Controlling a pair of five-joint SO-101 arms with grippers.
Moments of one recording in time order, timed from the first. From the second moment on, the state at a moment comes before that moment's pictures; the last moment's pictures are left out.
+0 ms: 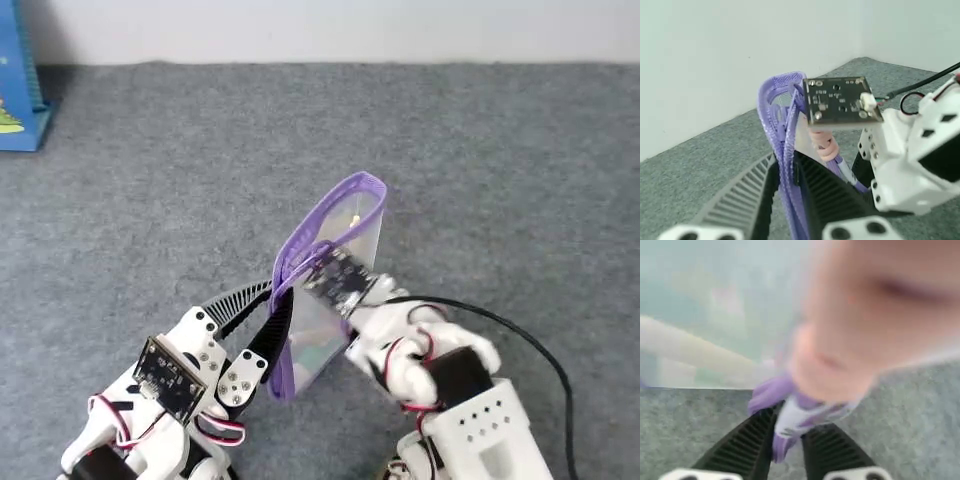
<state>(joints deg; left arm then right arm) 34.9 -103.8 64.6 62.5 -2.1 -24.5 -63.7 56.4 73.8 27.2</state>
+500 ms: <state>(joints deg) 35.3 -103.8 64.6 62.5 -3.8 6.4 -75.1 53.0 50.8 35.0</state>
